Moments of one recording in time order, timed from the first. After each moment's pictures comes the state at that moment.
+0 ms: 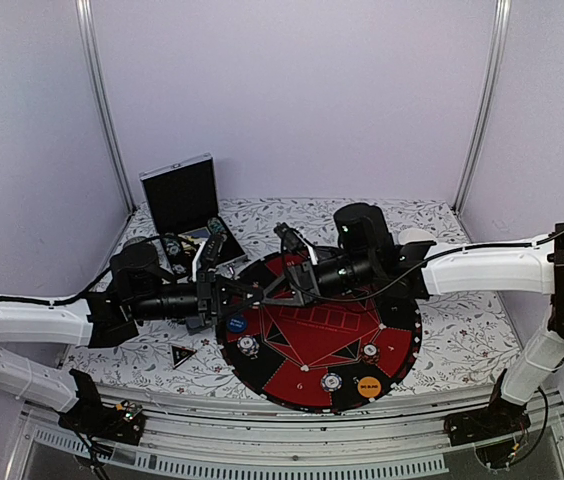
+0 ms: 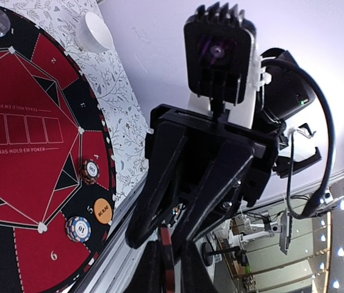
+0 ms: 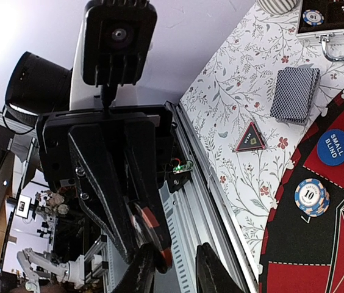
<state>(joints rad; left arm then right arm) -0.88 1.16 0.53 0.52 0.43 -1.10 0.96 1.66 1.12 0.14 -0.70 0.72</state>
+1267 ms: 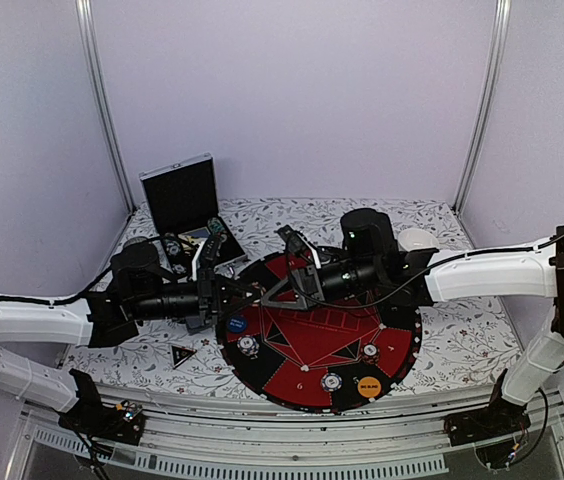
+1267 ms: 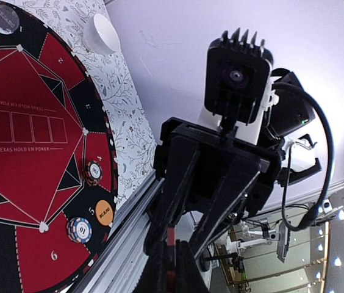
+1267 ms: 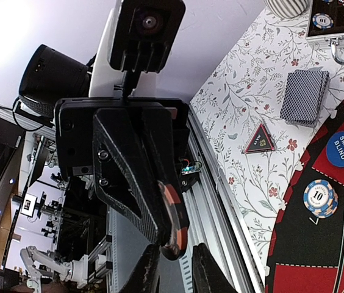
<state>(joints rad) -0.88 1.16 0.53 0.50 0.42 -1.11 0.97 1.64 1.06 0.24 -0.71 0.75</state>
